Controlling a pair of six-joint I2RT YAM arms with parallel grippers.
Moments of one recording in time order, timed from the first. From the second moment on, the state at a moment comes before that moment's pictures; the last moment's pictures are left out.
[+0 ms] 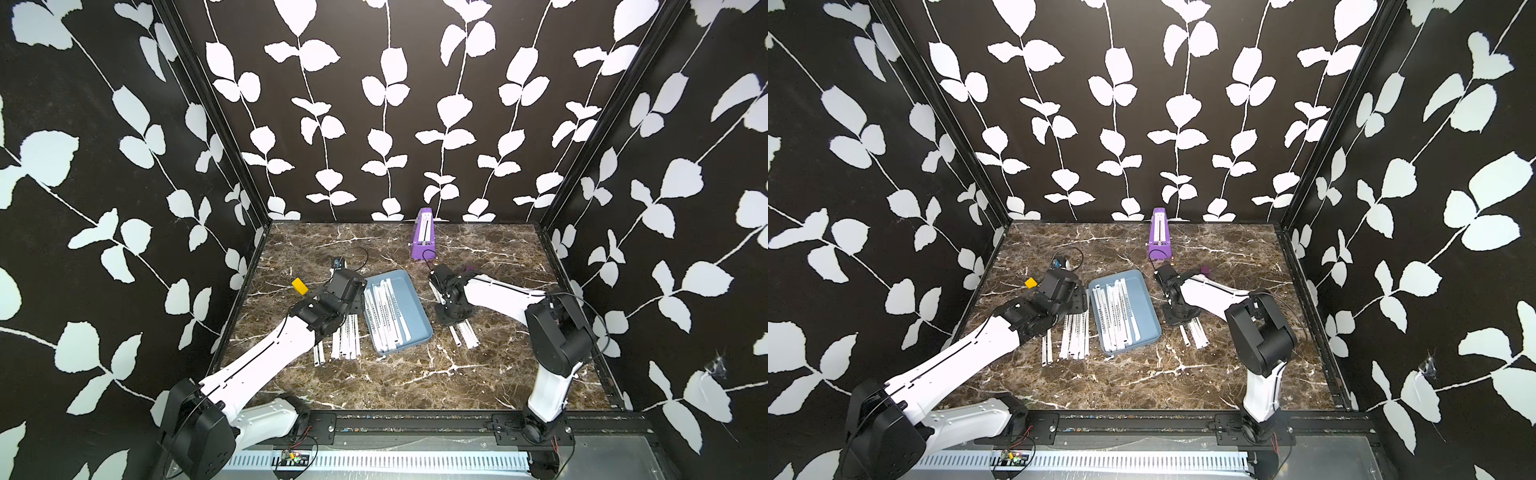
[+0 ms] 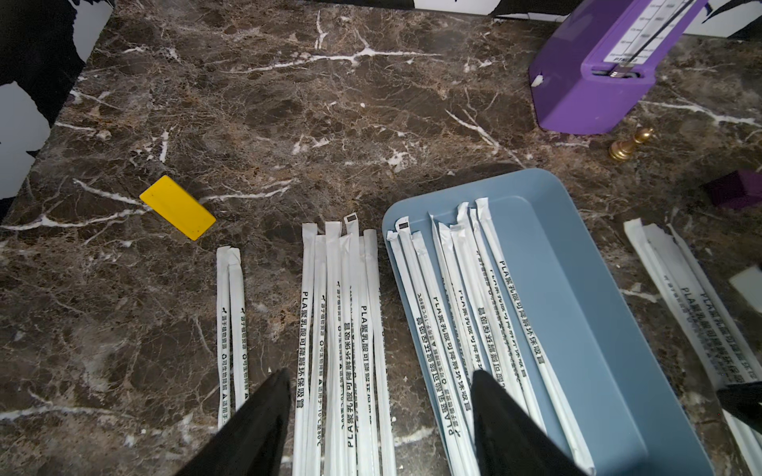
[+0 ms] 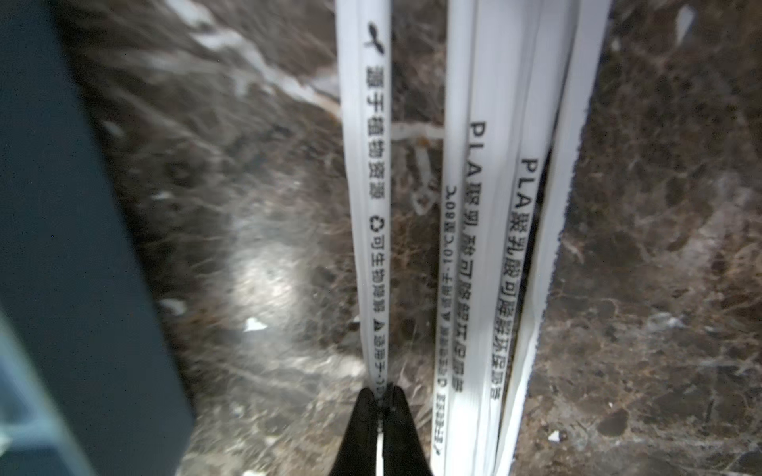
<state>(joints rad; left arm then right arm) -0.62 1.15 0.88 -0.56 -0.40 -0.49 0.64 1.80 1.25 -0.86 0.10 0.32</state>
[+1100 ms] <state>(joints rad) -0.62 1.20 0.68 -0.44 -0.20 -0.62 0.77 2.09 1.57 -0.79 -0.09 0.47</state>
